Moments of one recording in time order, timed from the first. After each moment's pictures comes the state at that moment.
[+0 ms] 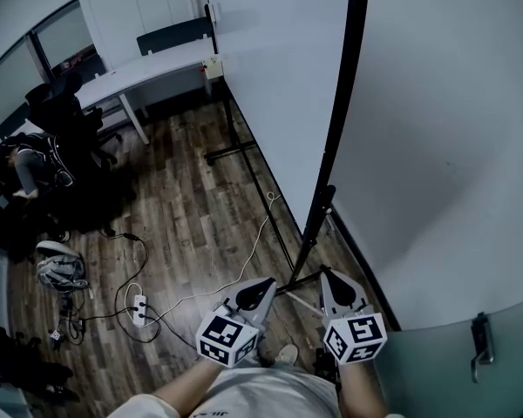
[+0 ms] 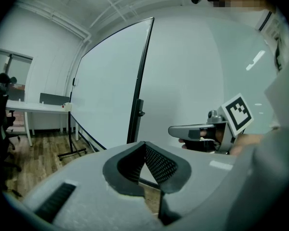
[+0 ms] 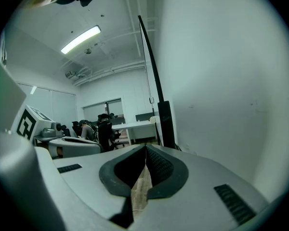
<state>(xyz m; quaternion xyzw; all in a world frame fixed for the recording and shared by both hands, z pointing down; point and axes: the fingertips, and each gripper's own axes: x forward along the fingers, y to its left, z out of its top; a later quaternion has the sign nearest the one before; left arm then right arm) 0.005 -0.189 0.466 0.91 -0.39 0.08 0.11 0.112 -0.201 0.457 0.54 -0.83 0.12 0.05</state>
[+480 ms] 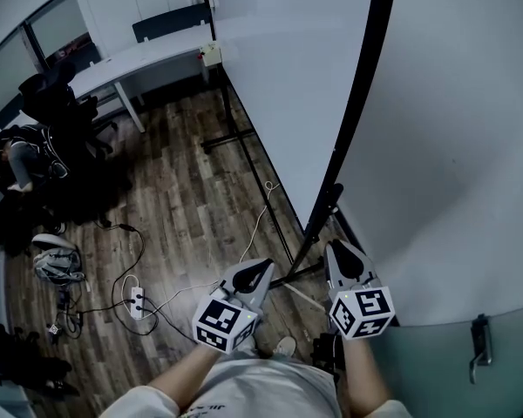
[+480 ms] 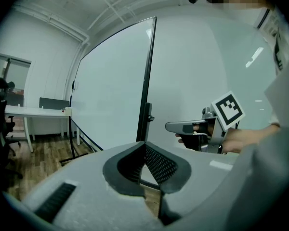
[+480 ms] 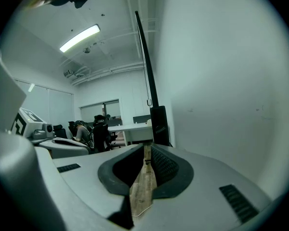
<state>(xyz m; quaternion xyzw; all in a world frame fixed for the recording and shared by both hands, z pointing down) -0.005 -0.233 0.458 0.91 -0.39 0.08 0.09 0.117 -0.263 0.444 0.55 -0.83 0.11 0.05</state>
